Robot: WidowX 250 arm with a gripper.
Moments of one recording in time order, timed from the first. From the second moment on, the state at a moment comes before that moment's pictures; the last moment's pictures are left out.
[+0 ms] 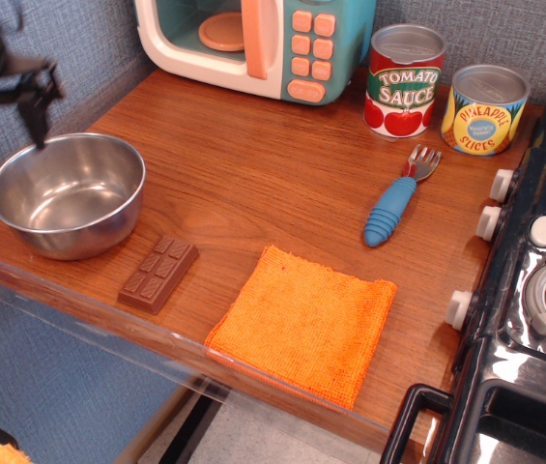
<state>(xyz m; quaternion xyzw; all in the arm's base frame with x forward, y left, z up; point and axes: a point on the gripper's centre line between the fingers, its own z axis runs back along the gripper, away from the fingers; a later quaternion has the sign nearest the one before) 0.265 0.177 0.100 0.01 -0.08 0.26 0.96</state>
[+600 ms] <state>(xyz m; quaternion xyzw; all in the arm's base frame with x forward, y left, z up) 0.299 0.108 0.123 -0.03 -0.11 -0.02 0.99</state>
